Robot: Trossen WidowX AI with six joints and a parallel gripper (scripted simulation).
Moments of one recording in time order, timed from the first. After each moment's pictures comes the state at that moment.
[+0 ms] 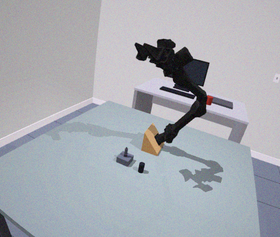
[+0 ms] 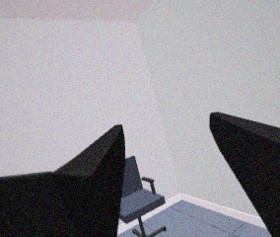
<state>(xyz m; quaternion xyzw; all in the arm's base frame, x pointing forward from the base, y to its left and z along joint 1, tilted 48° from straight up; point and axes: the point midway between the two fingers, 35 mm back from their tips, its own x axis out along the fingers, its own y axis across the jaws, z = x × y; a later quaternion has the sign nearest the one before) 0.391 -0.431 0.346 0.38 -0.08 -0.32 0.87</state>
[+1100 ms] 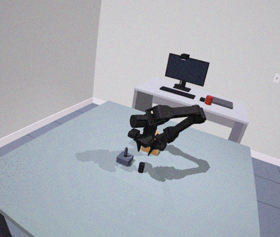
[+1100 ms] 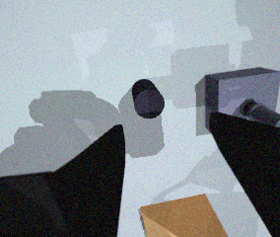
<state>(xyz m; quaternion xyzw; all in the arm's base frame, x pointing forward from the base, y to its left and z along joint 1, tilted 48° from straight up) 0.301 -0.056 0.075 0.26 0.65 0.28 0.65</state>
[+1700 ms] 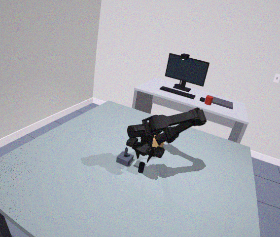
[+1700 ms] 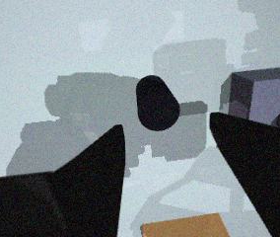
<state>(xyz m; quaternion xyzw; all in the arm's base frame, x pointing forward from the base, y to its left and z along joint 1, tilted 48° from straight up) 0.290 -0.021 0.041 0.26 0.66 0.30 0.64</state>
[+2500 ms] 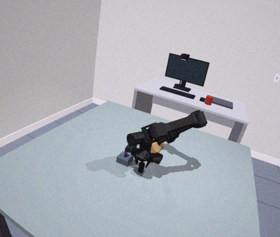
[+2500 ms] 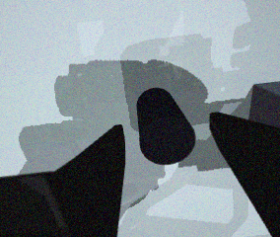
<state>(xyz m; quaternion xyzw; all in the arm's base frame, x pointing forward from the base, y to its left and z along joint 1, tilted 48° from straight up) 0.290 0.006 0.016 0.26 0.66 0.30 0.64</state>
